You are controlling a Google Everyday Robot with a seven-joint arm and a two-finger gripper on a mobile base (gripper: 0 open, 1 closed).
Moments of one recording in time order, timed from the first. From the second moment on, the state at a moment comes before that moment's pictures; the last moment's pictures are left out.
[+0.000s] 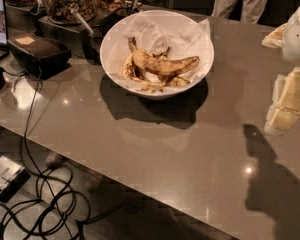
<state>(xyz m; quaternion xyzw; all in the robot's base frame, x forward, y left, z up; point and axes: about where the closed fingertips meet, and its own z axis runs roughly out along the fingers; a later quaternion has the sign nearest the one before) 0.438 -0.217 0.976 -0.60 0.78 -0.03 0.16</state>
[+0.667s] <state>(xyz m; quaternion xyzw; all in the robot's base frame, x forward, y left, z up) 0.444 -0.211 0.980 -0.60 0.78 -0.04 0.15</state>
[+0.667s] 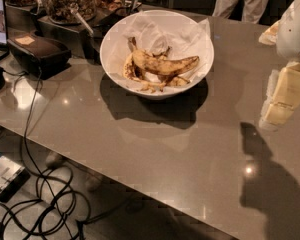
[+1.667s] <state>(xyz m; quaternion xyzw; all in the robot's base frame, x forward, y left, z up) 0.508 -0.170 0.971 -0.59 0.80 0.00 0.10</state>
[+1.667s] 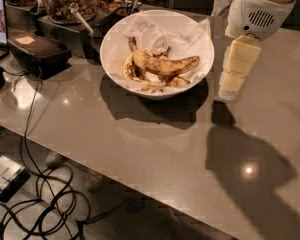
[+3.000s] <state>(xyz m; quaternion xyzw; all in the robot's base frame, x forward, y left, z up) 0.585 -0.110 0.965 -0.61 0.78 0.04 0.14</state>
